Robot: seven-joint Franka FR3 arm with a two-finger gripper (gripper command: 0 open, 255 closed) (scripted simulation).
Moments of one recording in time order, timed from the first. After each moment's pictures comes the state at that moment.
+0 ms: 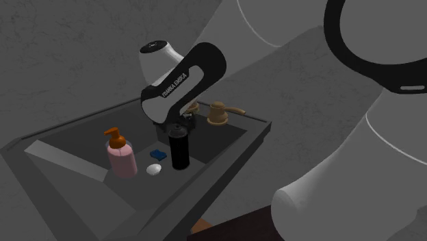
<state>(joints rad) -0.18 -0.23 0.67 -2.38 -0.23 2.41 1.15</state>
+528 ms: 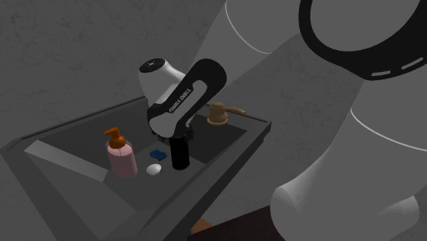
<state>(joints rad) -0.23 -0.12 0.72 -2.40 -0.38 2.50 1.31</state>
